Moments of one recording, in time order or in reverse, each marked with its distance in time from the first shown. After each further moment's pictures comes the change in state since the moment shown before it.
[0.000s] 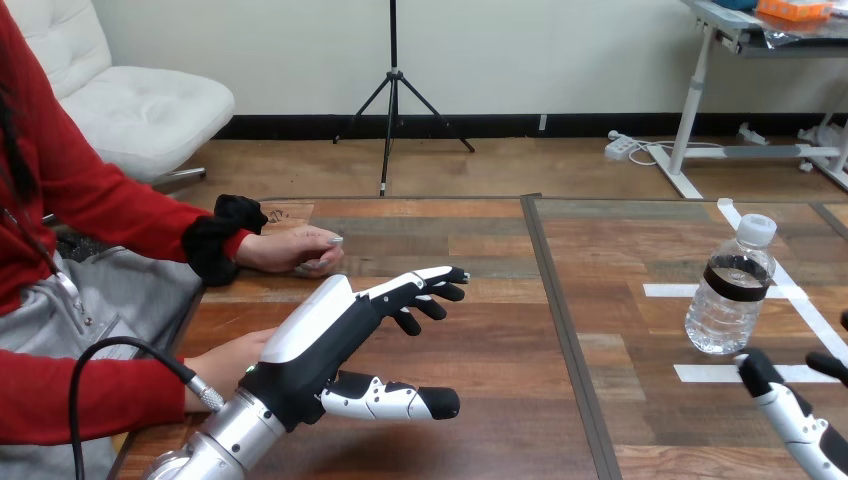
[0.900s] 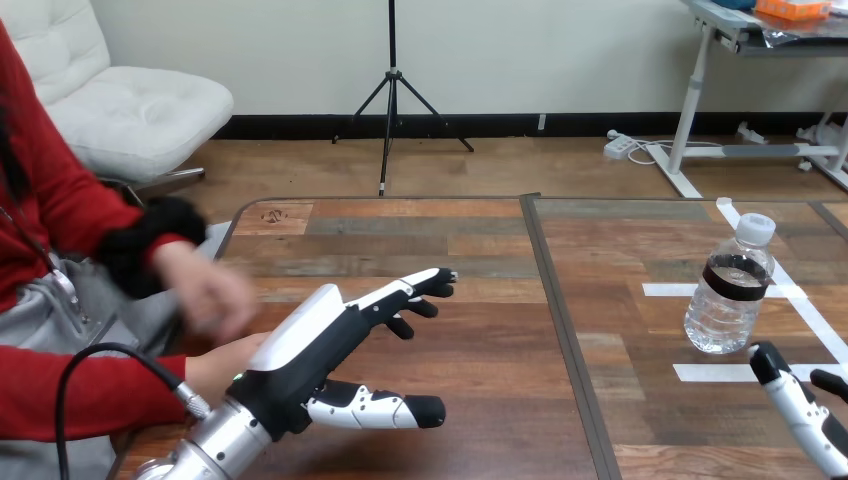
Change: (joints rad) left arm 0.033 0.031 0.015 -0.023 -0.053 -0.003 -0.079; right arm -0.142 -0.067 -0.030 0.178 0.041 0.098 0.027
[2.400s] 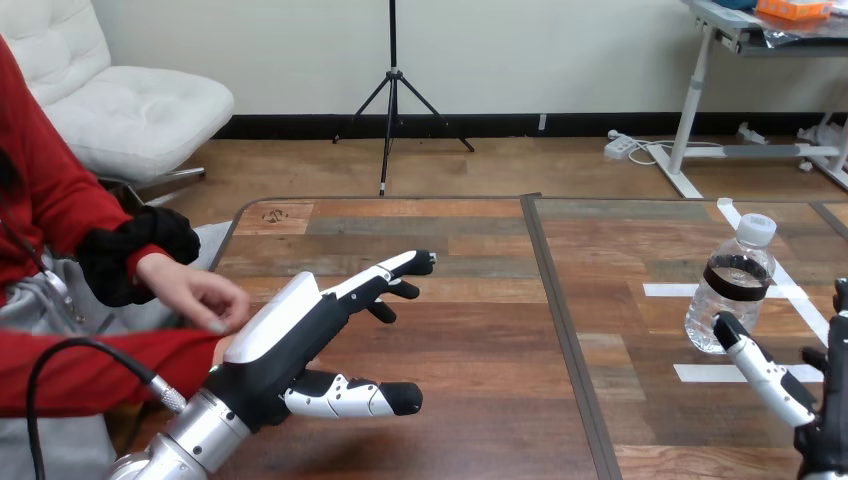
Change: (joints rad) left arm 0.006 0.018 0.055 -0.011 -0.016 -0.037 -0.021; right arm -0.167 -0.056 0.034 0.111 -0.080 0.199 -0.003
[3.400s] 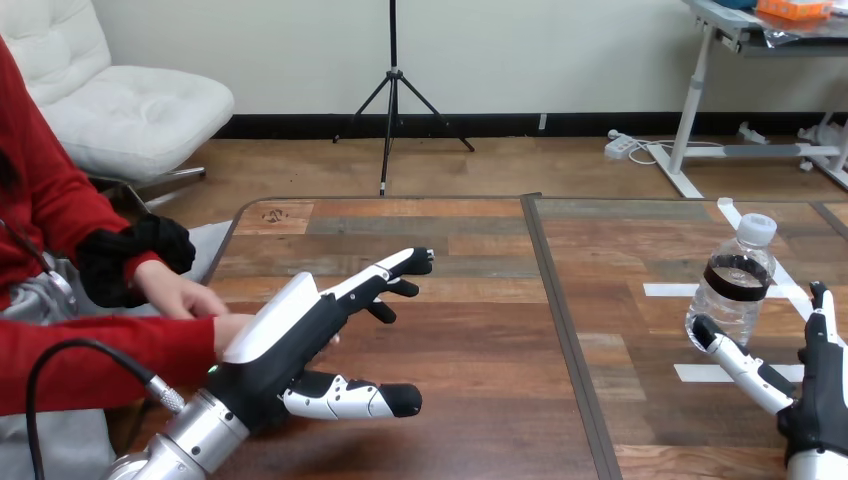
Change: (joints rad) left arm 0.000 0.000 0.000 0.006 -0.017 -0.006 -0.018; right arm -0.166 -0.081 0.048 0.300 -0.038 -0.010 -0.041
